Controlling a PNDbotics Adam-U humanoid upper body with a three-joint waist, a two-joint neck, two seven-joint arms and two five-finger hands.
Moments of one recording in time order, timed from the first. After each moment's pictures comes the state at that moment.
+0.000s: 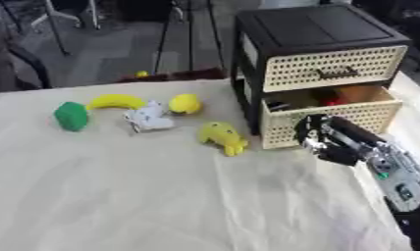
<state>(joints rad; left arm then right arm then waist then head) -0.35 0.61 0.10 -1.89 -0.12 0.07 0.03 -0.57 -0.34 0.09 -1.16 0.72 -0.48 0.31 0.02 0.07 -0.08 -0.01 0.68</state>
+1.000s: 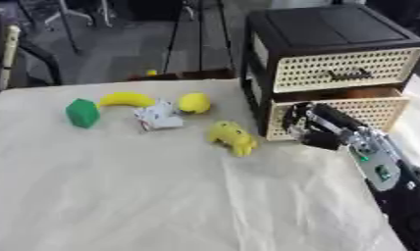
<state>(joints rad) -0.35 0.59 0.09 -1.90 -0.12 0.06 0.03 -0.64 -0.34 0.07 -1.05 0.80 -0.48 0.27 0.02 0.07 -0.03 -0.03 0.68</state>
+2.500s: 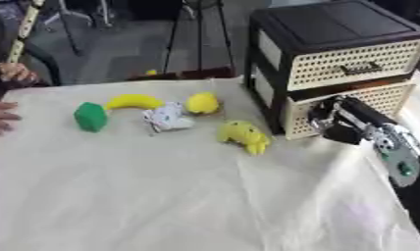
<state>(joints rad) -0.34 0.58 0.09 -1.91 -0.11 0.06 0.03 -0.68 -0.40 0.02 -0.95 0.89 -0.44 0.14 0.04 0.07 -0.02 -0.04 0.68</state>
